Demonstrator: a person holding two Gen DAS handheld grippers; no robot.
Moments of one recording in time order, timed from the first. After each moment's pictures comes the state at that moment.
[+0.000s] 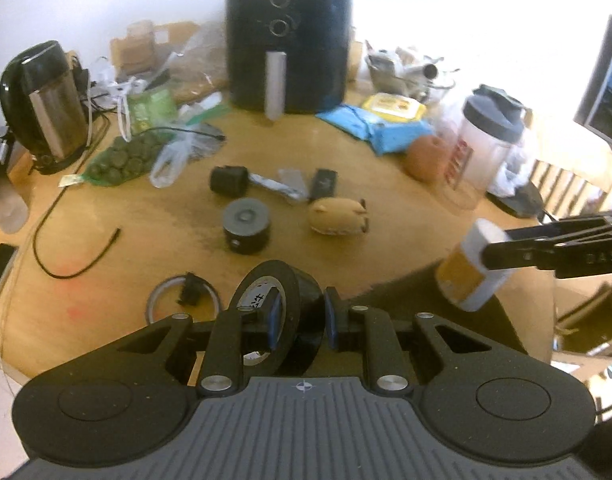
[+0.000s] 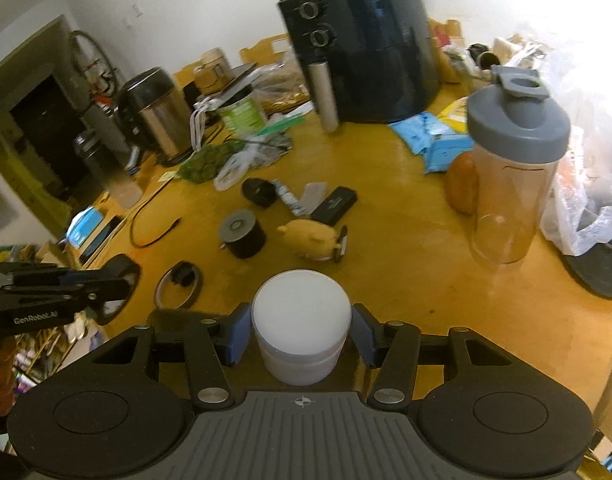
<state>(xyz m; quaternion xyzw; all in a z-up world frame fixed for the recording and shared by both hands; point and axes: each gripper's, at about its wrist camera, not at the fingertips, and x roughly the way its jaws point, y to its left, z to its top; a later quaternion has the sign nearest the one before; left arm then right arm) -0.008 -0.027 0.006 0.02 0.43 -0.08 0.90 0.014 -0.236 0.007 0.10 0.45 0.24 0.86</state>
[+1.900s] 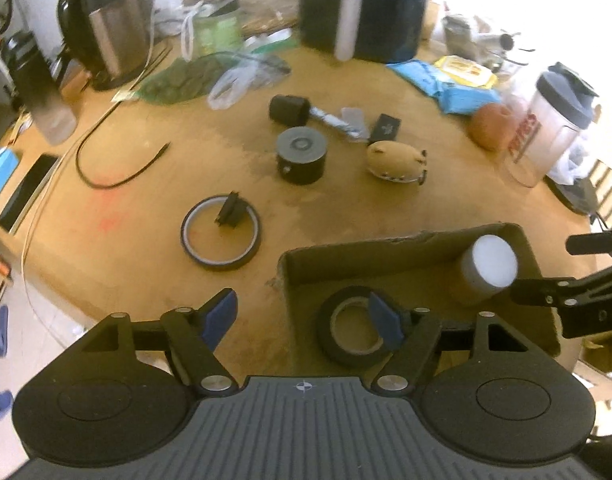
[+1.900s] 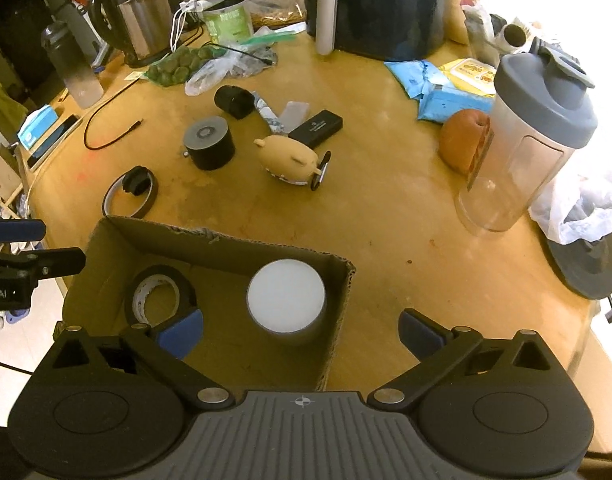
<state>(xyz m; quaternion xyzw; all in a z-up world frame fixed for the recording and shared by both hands) -0.014 -0.012 -0.014 -0.02 0.50 0.03 0.86 0.018 -0.197 -0.013 -0.04 0.53 0.19 0.82</state>
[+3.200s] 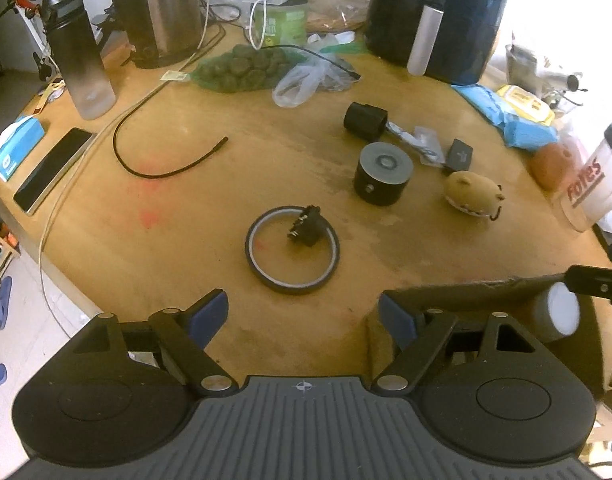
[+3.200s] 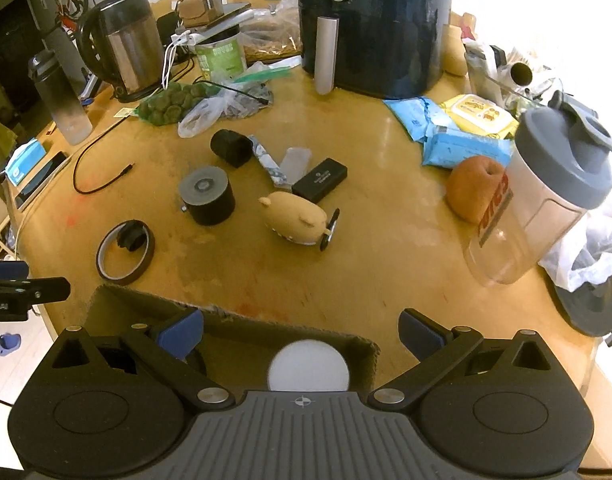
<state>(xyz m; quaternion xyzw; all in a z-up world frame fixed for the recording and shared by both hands) 0.009 0.056 -0.031 -0.06 0.50 0.07 0.86 0.050 -0.164 -0.003 -0.03 0.50 0.17 0.85</state>
